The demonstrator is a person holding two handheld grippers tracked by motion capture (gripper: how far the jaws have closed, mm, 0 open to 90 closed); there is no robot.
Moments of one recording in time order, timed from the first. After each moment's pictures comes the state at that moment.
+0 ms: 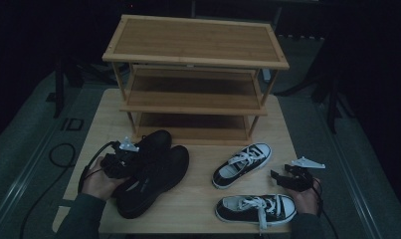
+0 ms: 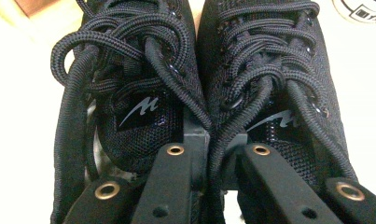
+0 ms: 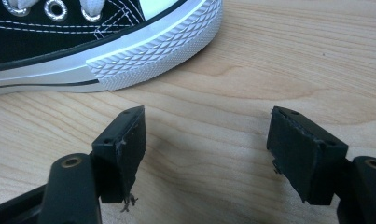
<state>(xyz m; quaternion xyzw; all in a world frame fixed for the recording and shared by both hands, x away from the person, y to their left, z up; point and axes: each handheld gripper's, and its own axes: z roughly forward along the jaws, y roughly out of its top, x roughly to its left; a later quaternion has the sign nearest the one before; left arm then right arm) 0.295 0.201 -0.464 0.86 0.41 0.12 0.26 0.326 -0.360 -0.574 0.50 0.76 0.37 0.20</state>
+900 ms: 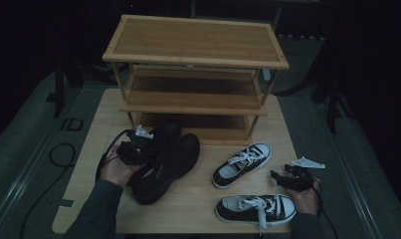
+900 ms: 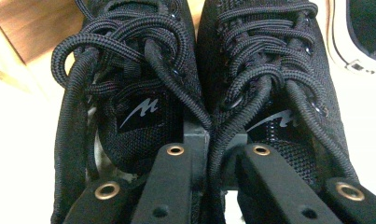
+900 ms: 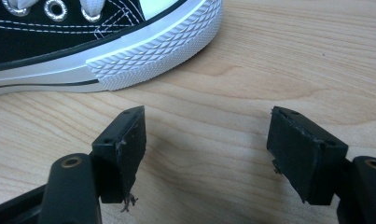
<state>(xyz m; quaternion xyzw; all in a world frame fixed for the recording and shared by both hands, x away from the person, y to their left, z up) 0.329 0.168 -0.454 0.85 0.42 0.13 0.28 0.326 -0.360 -0.574 0.50 0.76 0.37 0.20</state>
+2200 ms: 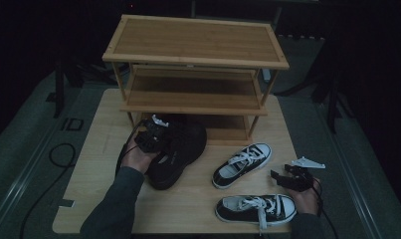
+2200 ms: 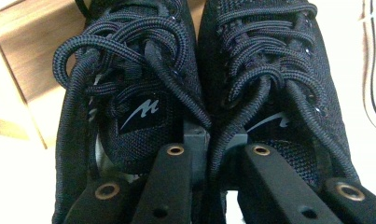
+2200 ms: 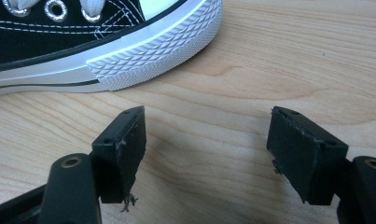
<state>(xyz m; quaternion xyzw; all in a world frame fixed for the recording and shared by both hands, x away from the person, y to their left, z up) 0.372 0.131 -0.463 0.84 0.45 0.16 0.27 0.326 -0.360 -0.574 0.50 0.76 0.37 0.20</state>
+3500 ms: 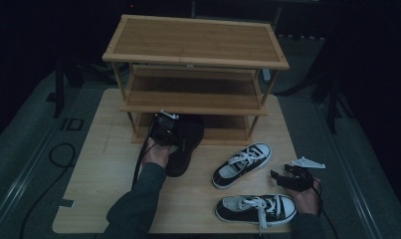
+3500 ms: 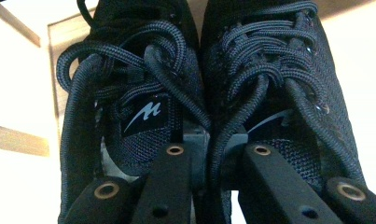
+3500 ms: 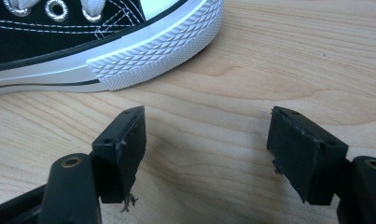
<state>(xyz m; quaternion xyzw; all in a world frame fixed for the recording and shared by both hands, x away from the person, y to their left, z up) 0.403 0.090 -0.482 0.76 0.55 0.25 0.24 0.326 -0.361 -0.574 0.50 0.76 0.37 0.20</state>
